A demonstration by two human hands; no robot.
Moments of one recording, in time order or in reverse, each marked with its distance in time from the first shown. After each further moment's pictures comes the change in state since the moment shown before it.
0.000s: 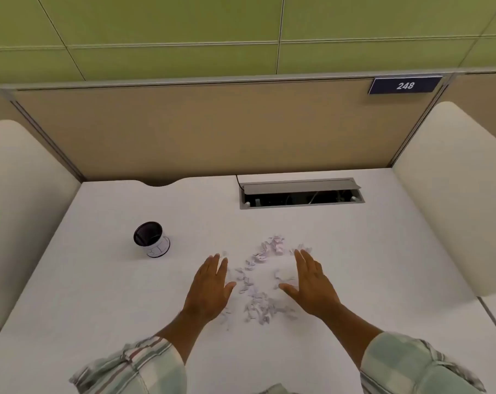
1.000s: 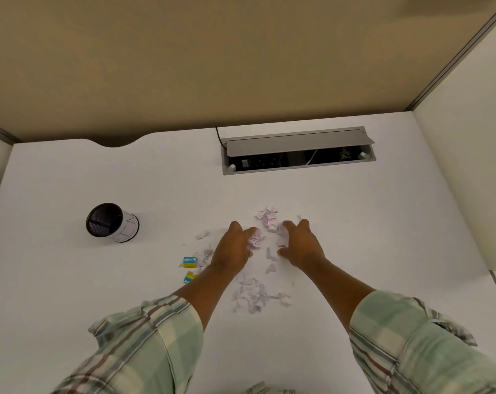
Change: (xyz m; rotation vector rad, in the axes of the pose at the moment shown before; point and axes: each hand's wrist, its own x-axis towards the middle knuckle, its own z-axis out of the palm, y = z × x) left_hand 0.134 0.053 0.053 -0.451 -0.241 -0.074; right_hand 0.115 0.024 0.026 0.092 -0.236 0.295
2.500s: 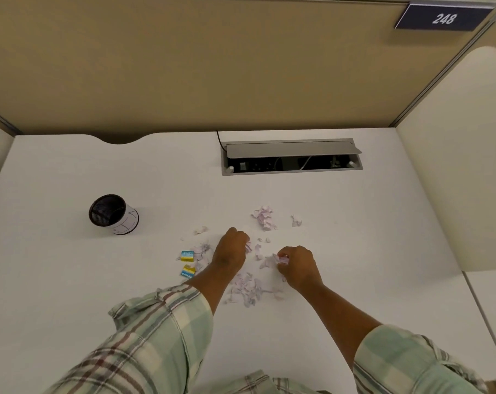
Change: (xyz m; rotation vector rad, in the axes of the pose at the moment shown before) left_hand -0.017 0.005 0.010 0.065 0.046 -0.068; right_hand -0.065 0.009 0.020 0.228 0.103 0.009
